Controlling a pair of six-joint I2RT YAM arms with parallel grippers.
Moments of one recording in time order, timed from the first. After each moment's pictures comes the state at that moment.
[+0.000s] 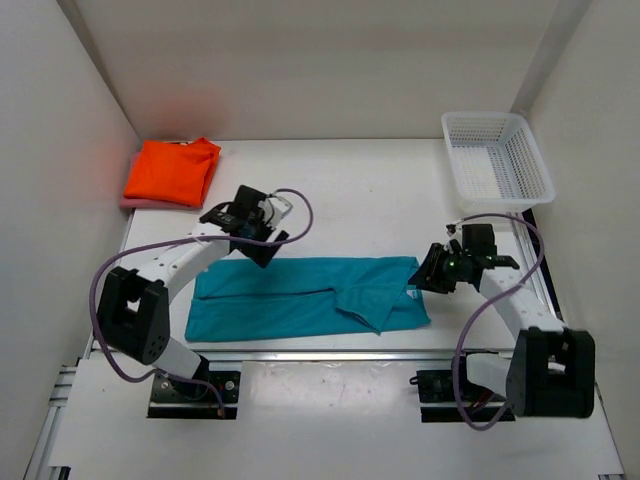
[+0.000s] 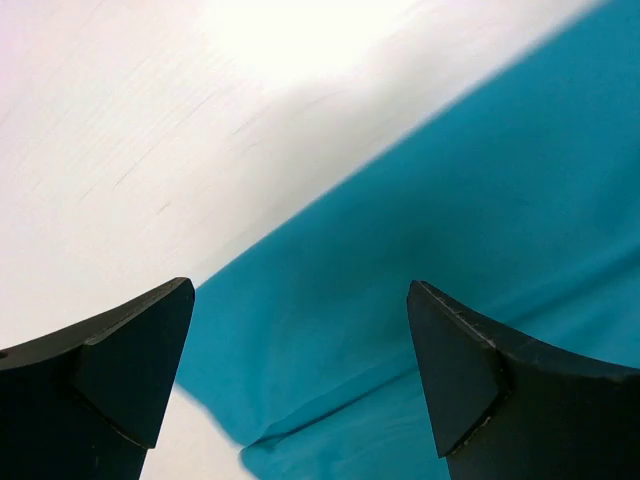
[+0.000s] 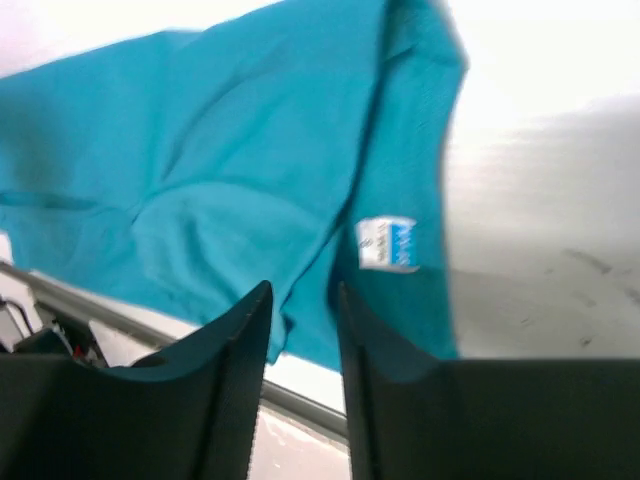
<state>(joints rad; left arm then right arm) -0.47 1.52 1.08 -0.59 -0.06 0.30 0.04 1.13 0.60 -0.51 -0.50 0.38</state>
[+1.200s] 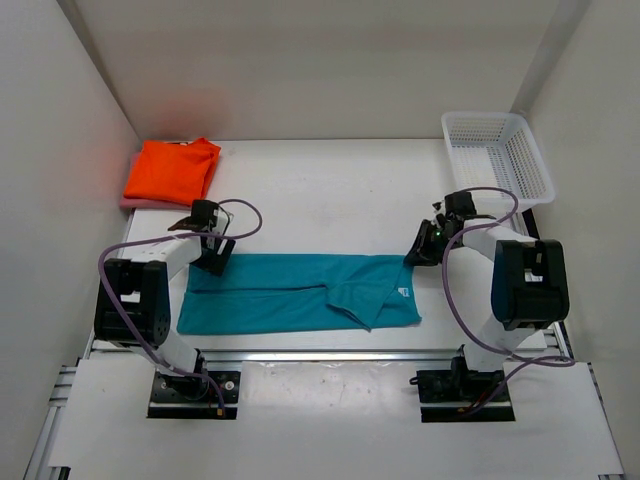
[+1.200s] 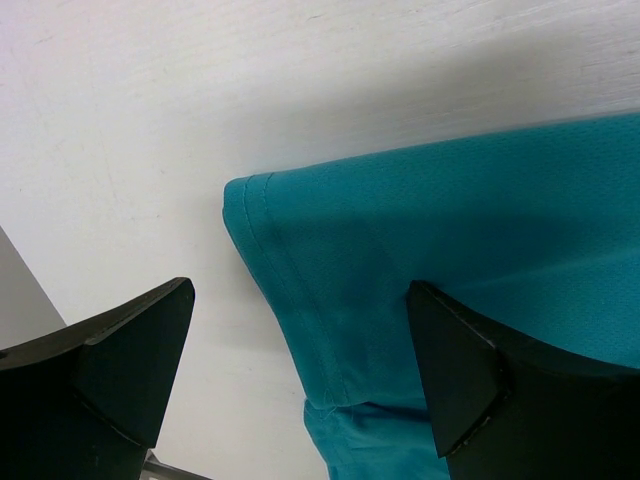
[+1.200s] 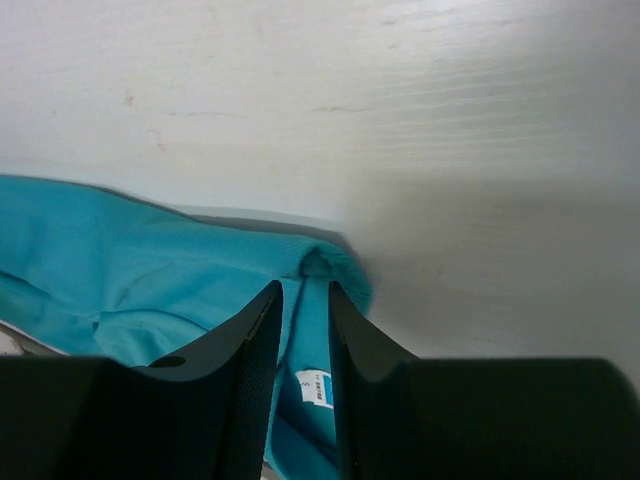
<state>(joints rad) -0.09 1.57 0.86 -0.43 -0.31 0.33 0.04 1.69 0.93 -0.44 -0.42 0.36</state>
